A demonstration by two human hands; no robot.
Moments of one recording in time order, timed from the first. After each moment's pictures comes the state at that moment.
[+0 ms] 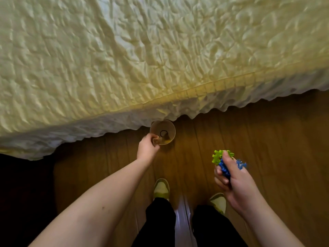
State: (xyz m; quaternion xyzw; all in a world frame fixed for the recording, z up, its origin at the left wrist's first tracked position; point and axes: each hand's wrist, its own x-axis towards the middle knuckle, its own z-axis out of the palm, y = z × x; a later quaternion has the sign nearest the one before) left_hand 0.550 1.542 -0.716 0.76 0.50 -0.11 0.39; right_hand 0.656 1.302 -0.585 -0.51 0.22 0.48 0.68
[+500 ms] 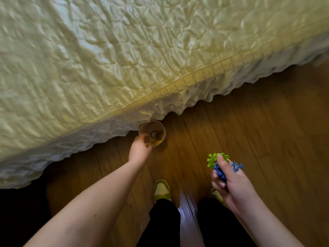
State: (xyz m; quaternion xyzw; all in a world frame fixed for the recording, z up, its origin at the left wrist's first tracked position) left_hand 0.564 1.546 -0.728 0.83 0.43 -0.17 0.33; right_hand 0.636 1.288 -0.586 -0.51 0.30 0.41 0.69
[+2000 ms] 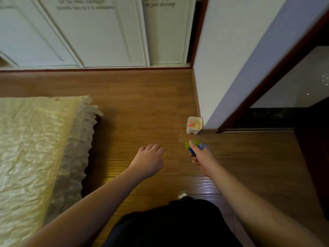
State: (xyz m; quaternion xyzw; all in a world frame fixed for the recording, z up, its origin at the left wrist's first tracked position) left_hand 0.525 0.990 -0.224 0.82 -0.53 -0.22 -0.05; right_hand 0.389 0.823 -0.249 -0.47 0.55 0.00 0.69
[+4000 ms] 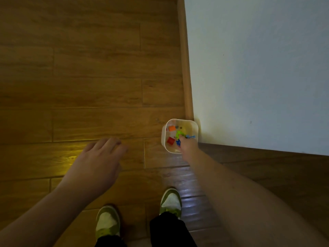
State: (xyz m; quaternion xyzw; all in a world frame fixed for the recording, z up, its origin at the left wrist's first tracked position) left_hand 0.760 0.651 -0.728 0.81 -0.56 -0.18 -0.03; right_hand 0.597 0.434 -0.924 -0.31 0.75 0.01 0.59
